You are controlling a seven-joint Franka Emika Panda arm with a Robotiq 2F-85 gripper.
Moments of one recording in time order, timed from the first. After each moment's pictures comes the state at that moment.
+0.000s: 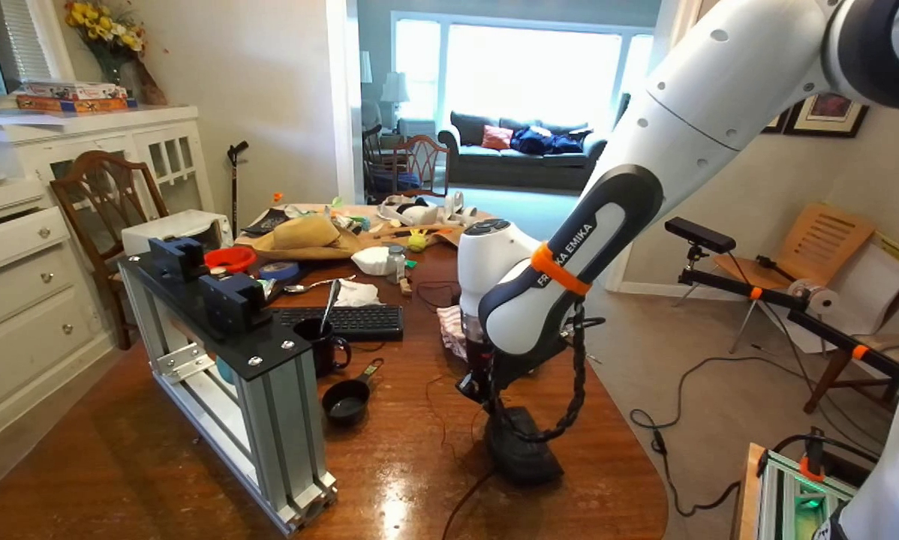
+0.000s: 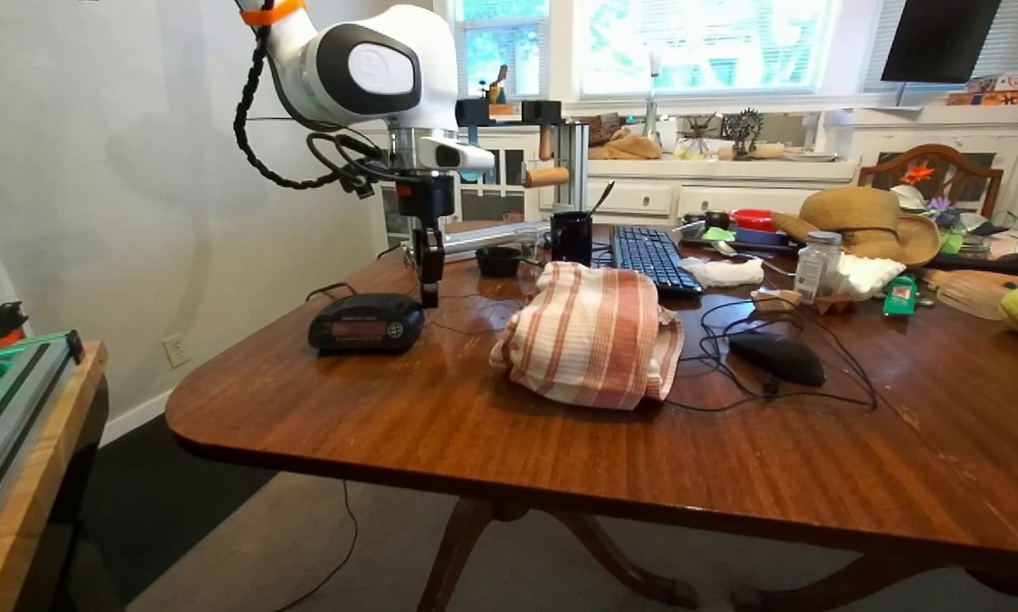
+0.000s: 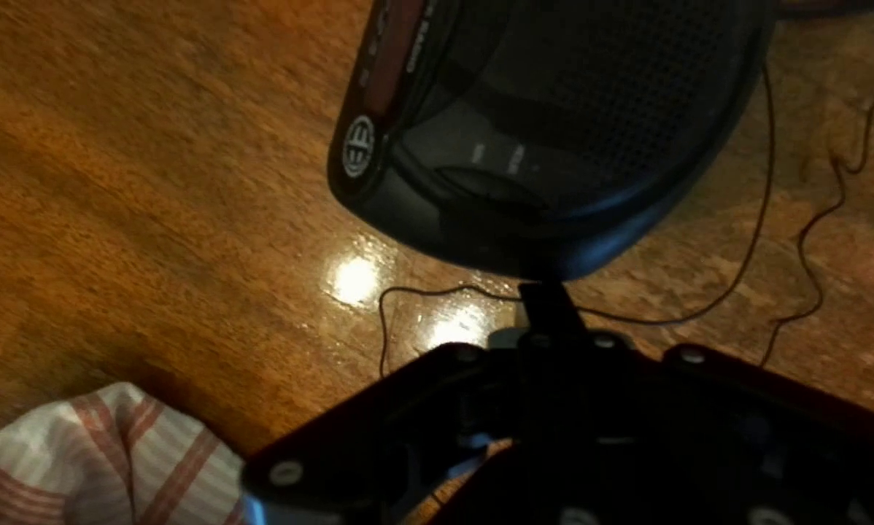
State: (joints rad) arm 0.15 0.32 -0.08 -2.34 -0.10 2.59 0.41
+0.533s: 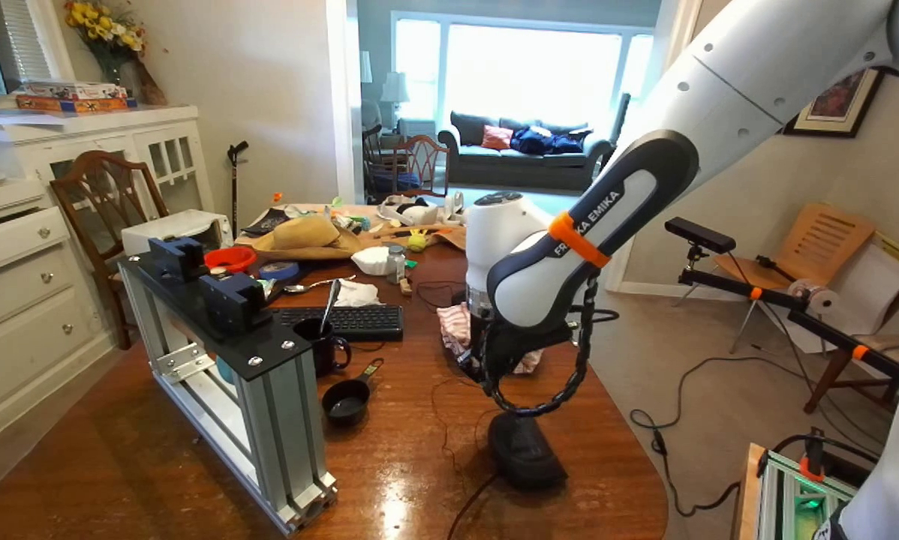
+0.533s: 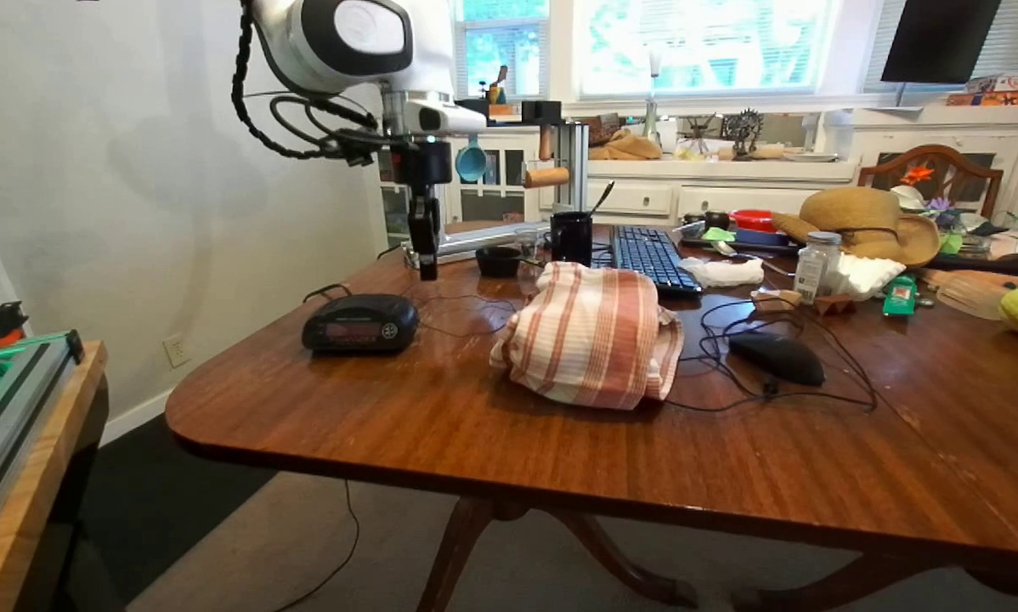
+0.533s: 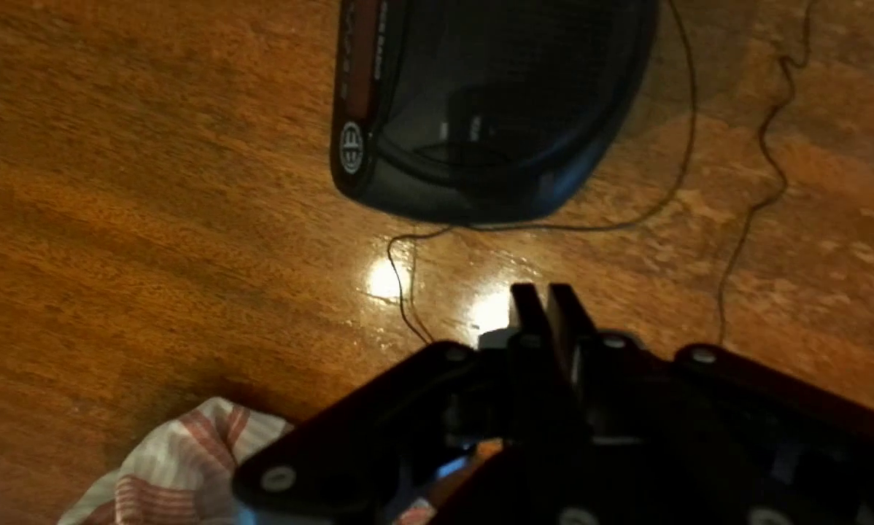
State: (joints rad) arm 0.15 0.21 -0.09 -2.37 -0.09 2.54 0.62
